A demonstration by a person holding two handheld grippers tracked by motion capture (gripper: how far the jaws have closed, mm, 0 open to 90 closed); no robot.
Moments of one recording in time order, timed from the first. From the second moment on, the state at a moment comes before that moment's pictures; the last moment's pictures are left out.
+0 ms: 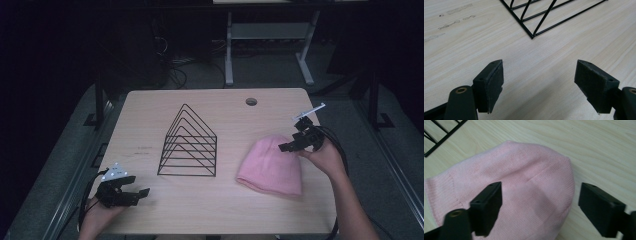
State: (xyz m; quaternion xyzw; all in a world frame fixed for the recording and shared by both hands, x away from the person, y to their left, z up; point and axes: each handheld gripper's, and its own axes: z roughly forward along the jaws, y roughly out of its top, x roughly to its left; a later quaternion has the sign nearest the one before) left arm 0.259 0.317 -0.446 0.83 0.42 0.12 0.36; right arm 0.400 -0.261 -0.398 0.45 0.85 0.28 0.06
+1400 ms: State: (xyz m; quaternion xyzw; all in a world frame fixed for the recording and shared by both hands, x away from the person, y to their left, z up) left arm 0.261 0.319 -0.449 0.83 0.42 0.12 0.35; right arm 0.437 -0.262 -0.448 0.51 0.82 0.25 -0.02
